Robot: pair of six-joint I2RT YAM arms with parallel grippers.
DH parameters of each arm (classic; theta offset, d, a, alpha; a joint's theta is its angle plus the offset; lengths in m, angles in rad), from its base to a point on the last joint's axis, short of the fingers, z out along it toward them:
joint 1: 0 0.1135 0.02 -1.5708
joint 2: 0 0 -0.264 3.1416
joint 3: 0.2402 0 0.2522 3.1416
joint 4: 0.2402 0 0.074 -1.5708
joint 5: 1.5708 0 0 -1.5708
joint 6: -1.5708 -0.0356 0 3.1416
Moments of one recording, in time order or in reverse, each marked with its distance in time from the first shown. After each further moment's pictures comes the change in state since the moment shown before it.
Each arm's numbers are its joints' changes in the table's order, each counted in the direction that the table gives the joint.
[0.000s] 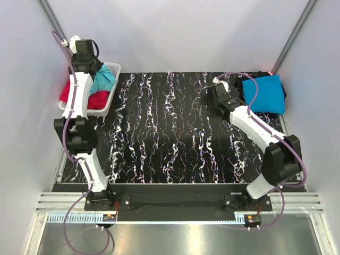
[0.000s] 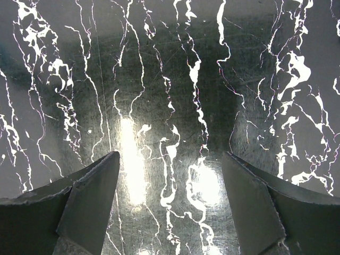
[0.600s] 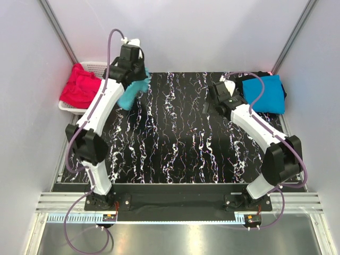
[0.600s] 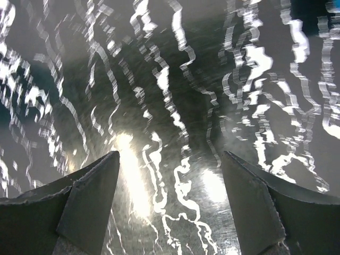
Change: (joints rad) left arm -0.368 -0.086 -0.069 0.080 0.132 -0.238; right arm -0.003 0.000 0.018 0.060 0.114 -0.094
